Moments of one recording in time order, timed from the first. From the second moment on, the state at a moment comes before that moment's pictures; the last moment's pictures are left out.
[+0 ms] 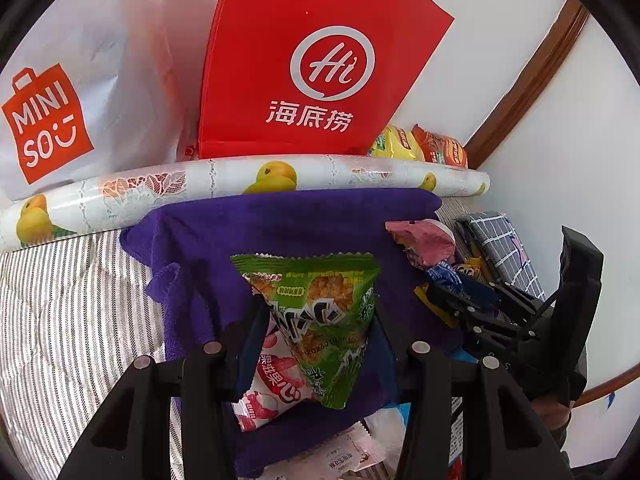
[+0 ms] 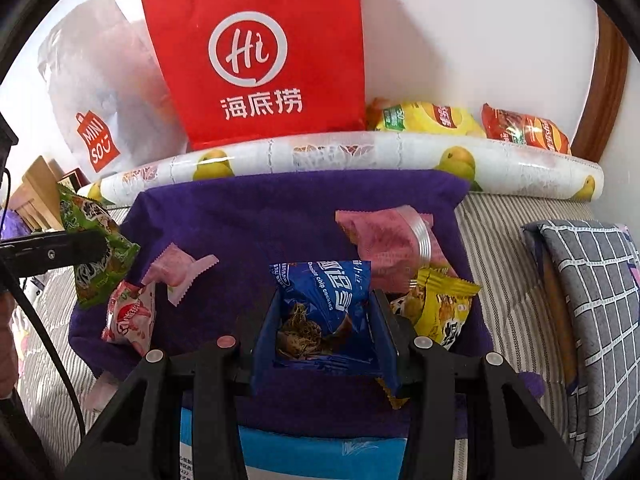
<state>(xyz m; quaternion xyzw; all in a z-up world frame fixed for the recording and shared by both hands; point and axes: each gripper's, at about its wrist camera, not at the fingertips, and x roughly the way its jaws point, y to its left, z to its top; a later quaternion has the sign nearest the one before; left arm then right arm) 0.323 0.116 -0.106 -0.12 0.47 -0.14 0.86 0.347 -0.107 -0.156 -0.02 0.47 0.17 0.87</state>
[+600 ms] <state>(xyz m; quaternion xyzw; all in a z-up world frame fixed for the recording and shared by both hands) 0.330 0.115 -0.120 -0.13 0.49 -0.14 0.85 0.342 -0.106 -0.153 -0.02 0.46 0.18 0.87</state>
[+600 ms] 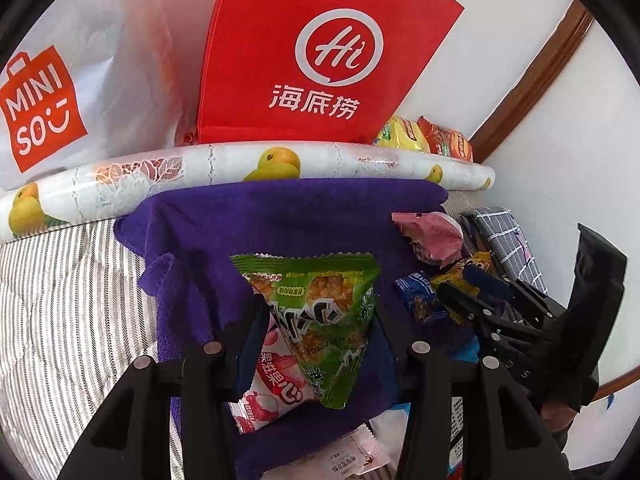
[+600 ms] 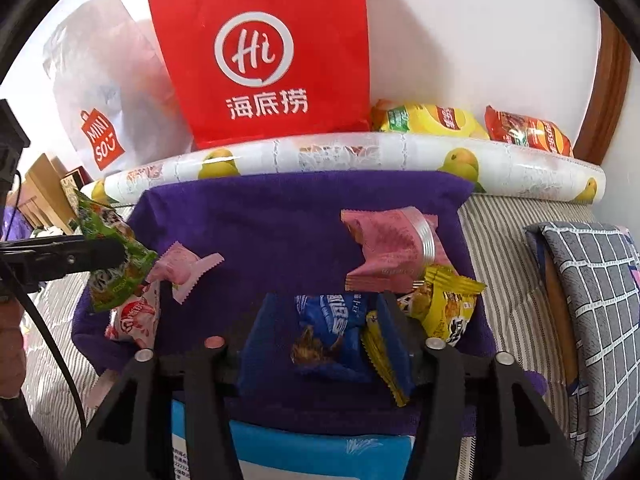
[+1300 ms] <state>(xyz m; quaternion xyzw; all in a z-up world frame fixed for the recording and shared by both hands) 0.337 0.104 -0.139 -0.12 0.51 -0.14 0.84 0.330 -0.112 -0.131 -0.01 0.41 0.18 0.90</state>
